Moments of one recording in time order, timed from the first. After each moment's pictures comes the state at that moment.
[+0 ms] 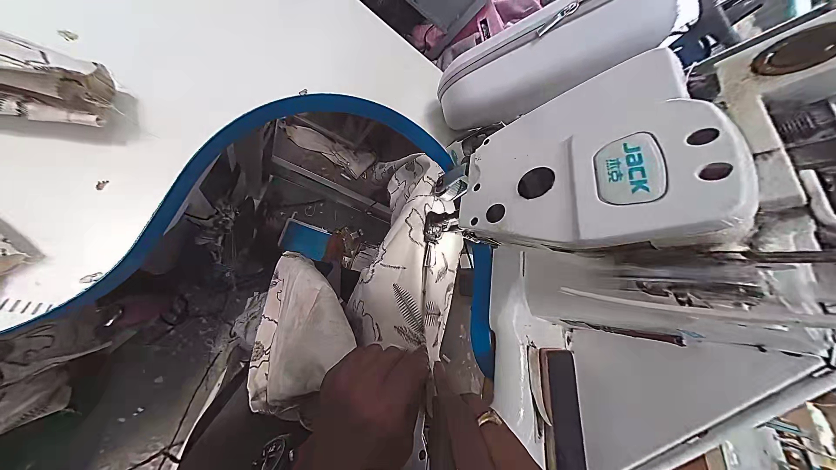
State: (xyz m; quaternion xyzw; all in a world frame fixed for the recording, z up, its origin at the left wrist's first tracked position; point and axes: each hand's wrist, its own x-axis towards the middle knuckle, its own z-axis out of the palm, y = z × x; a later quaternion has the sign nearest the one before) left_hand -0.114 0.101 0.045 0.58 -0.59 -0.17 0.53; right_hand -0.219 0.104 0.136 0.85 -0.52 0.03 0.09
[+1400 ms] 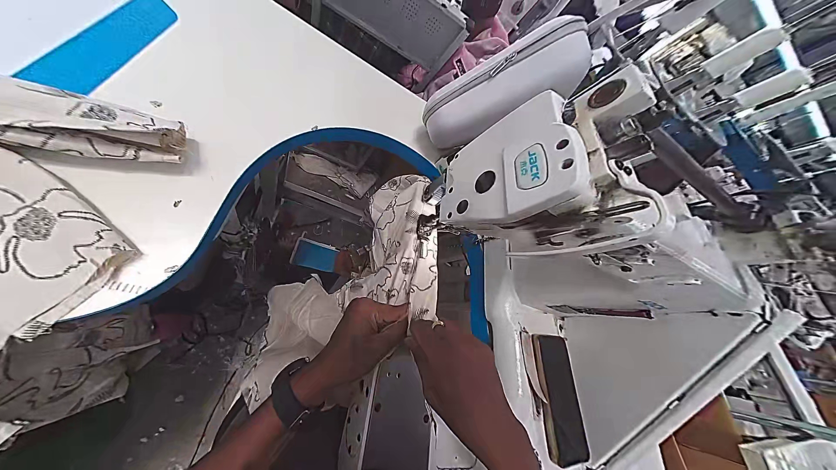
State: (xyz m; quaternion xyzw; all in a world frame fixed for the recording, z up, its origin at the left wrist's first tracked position) left_hand -0.082 0.071 0.013 0.36 -0.49 -0.55 0.57; right_hand -0.230 0.059 0.108 0.91 -0.40 0.06 0.04
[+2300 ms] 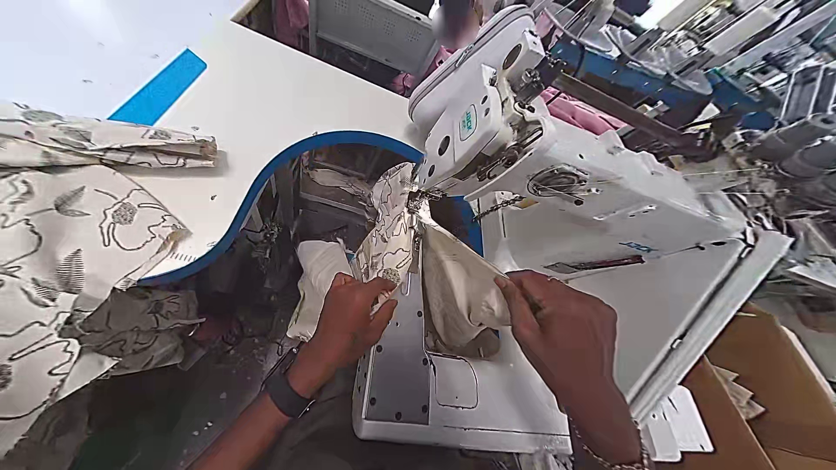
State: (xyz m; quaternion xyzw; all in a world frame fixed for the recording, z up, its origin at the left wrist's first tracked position) left_hand -0.080 0.115 0.035 0.56 -0.66 -0.21 0.46; right_hand -0.302 0.060 0.169 0.83 -0.50 0.19 0.14
